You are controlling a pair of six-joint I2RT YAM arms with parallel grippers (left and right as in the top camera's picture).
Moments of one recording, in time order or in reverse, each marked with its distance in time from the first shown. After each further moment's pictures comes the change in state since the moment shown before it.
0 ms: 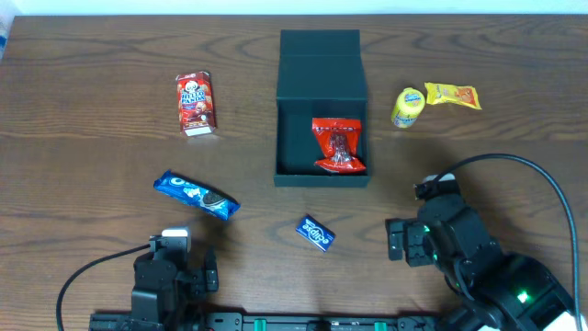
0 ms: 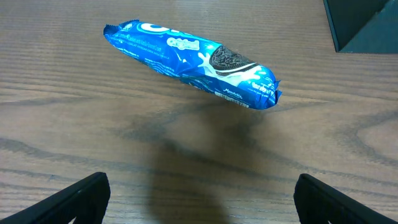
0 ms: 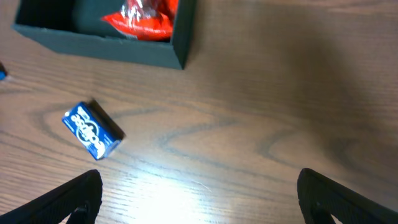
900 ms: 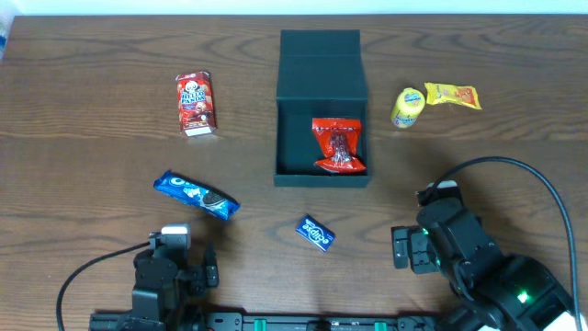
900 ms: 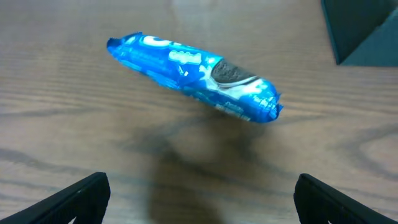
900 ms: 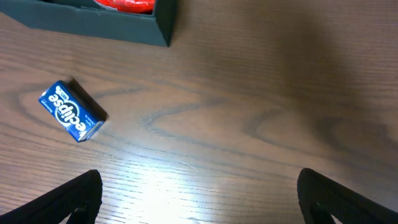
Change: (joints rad) left arm 0.000 0.000 -0.019 0.081 0.002 -0.003; right arm 0.000 0.000 0.000 -0.076 0.011 0.000
